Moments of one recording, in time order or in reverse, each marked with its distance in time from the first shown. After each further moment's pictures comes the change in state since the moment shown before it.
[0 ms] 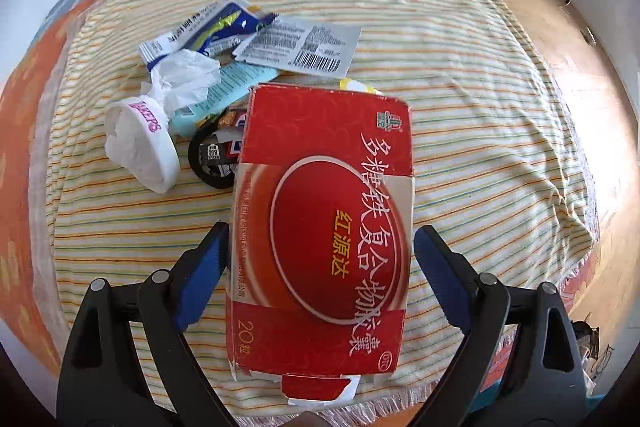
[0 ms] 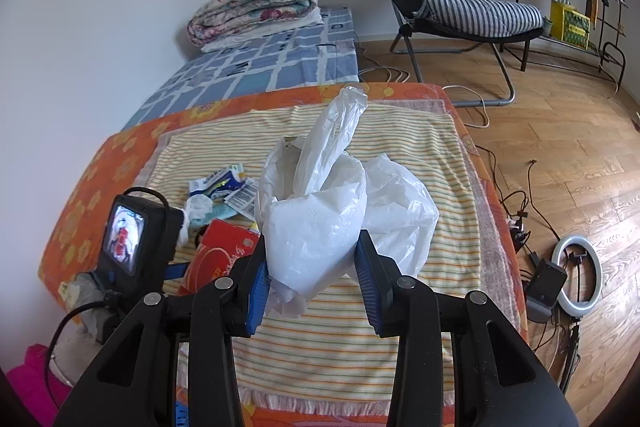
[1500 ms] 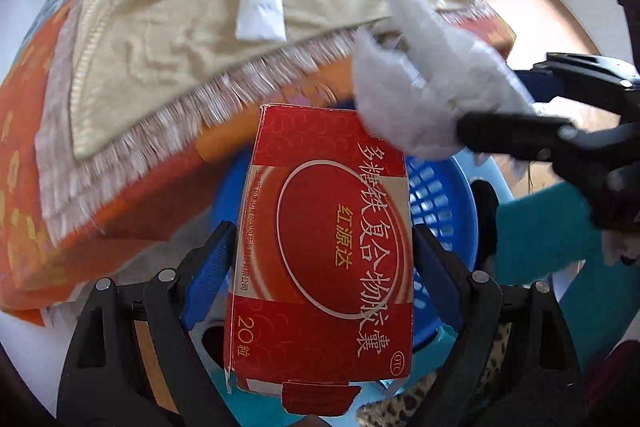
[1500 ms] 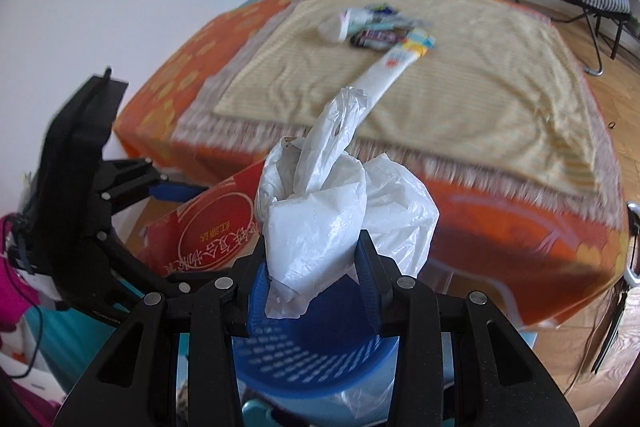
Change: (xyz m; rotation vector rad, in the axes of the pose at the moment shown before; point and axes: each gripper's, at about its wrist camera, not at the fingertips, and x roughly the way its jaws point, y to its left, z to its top) left arm -0.092 0.003 -0.252 0.305 0.024 -0.139; right arm -0.048 0.088 -0.214 -0.232 0.267 0.290
